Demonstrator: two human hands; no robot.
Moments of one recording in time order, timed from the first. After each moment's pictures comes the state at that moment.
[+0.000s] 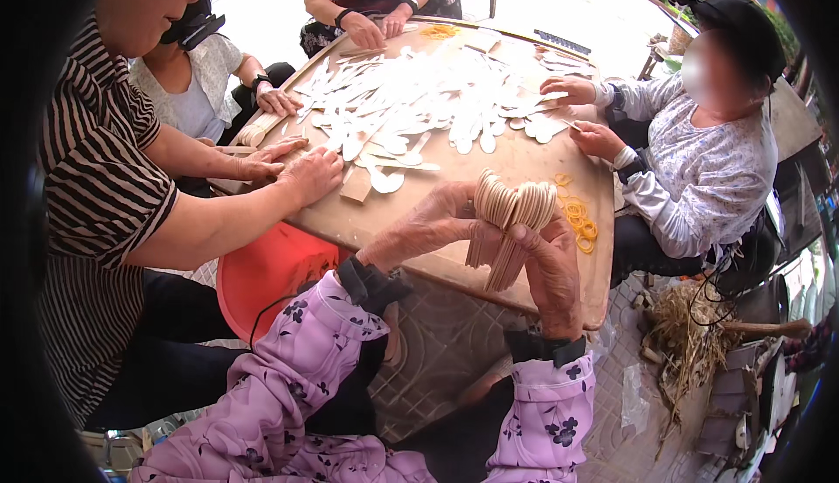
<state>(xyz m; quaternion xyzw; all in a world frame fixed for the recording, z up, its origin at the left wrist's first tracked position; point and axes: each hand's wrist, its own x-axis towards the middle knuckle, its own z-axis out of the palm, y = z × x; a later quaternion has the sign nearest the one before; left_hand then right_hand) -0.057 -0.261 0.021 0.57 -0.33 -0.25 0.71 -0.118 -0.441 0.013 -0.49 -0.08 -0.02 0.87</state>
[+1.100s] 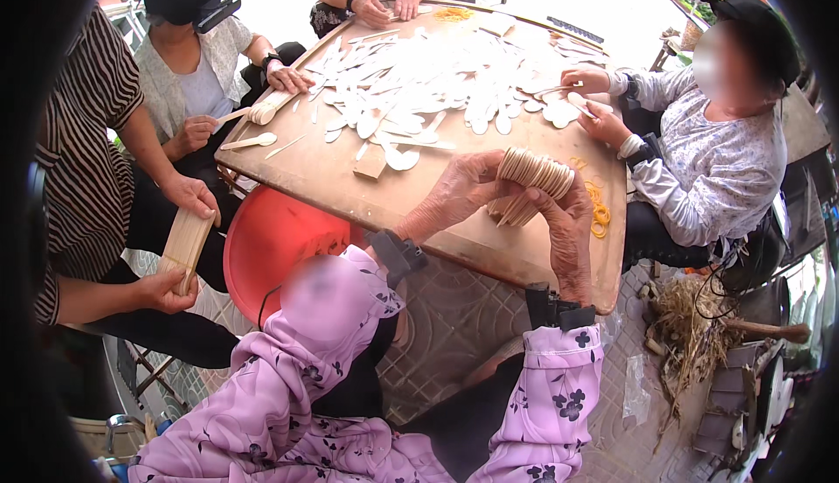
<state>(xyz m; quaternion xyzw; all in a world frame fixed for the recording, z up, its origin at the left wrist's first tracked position) -0.040 -0.275 -0.015 0.67 -0.30 -0.07 0.68 -0.095 -0.443 -0.007 -0.60 -0.10 -0.11 0.79</state>
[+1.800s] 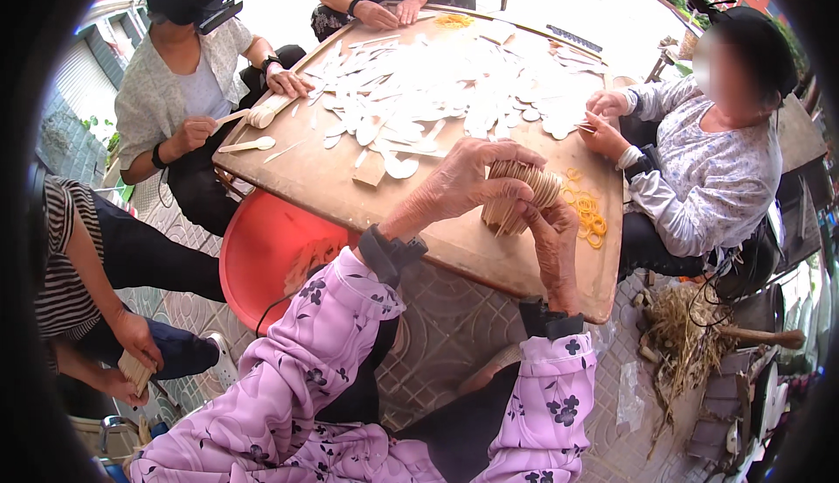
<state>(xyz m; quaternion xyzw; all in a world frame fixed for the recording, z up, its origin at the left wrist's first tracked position) -0.033 -0.272 0.037 0.69 -0.42 0.12 0.58 -0.095 -0.437 -0.017 -0.65 -0.08 -0.10 0.75</state>
